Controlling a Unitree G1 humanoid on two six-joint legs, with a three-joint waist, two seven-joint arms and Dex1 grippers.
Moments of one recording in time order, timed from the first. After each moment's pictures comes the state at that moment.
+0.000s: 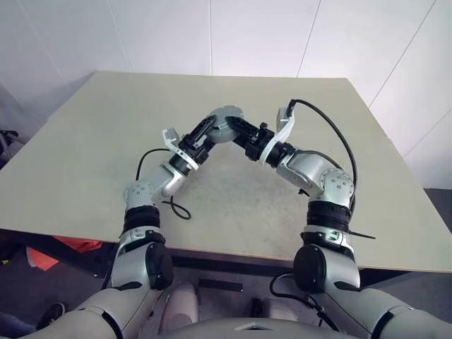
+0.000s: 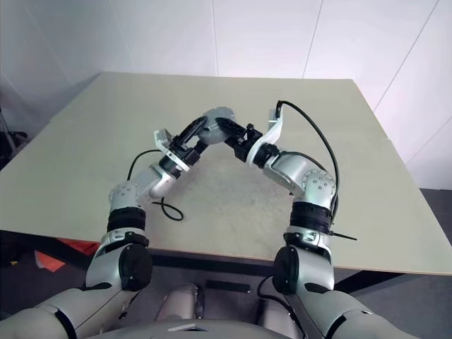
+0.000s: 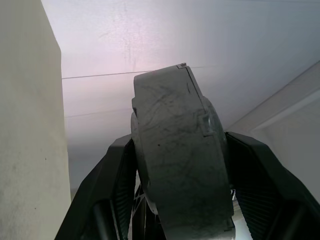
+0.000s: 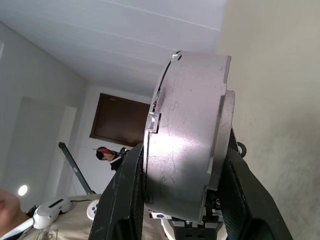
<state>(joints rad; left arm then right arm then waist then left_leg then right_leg) -0.73 -0.02 0.59 0.59 -1.25 1.02 -0.39 -0.72 0.02 -0.47 0.25 1.38 1.12 -0.12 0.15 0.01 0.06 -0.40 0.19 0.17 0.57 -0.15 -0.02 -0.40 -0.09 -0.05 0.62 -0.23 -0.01</state>
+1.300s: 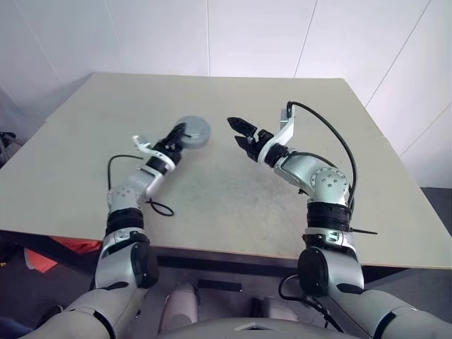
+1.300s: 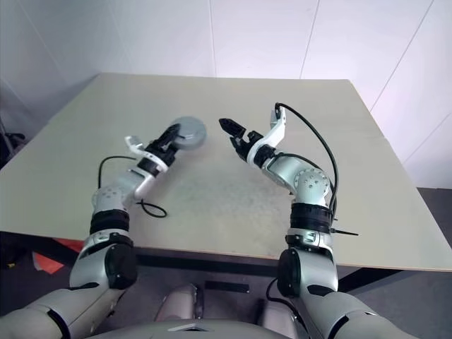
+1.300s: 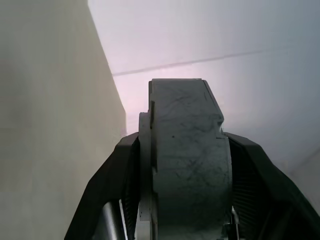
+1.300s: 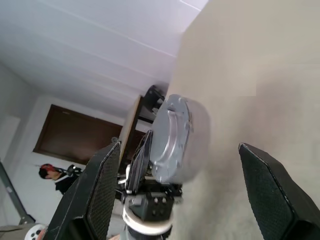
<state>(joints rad) -0.71 0.14 0.66 0.72 -1.08 0.68 -0.34 -0.71 -0.01 -0.38 0.26 1.13 0.98 -0.02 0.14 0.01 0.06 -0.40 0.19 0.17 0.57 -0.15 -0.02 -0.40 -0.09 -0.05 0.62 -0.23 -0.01</state>
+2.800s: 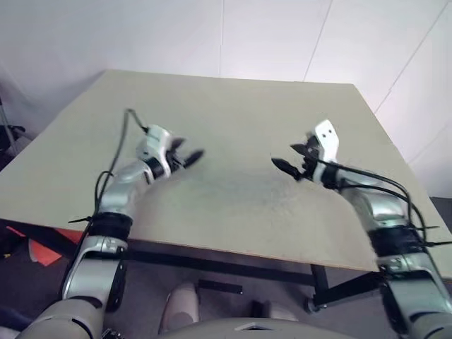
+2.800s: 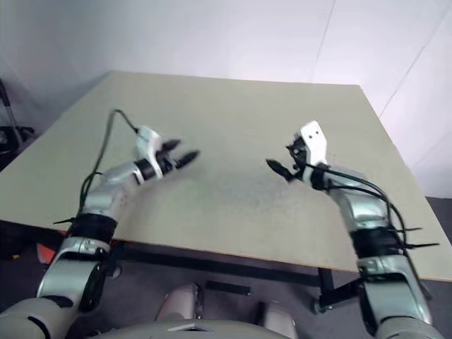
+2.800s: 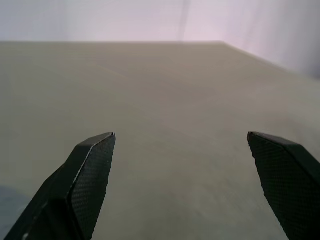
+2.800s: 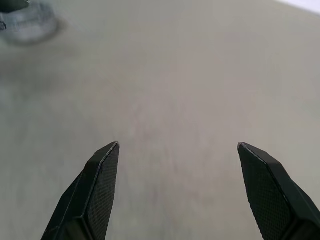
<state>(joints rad) -0.55 0.34 -0.10 0.42 -0.28 0.19 -0.75 -0.42 -0.63 0.06 0.21 0.34 0.33 0.75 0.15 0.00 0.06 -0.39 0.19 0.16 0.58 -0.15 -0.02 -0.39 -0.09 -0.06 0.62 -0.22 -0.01</state>
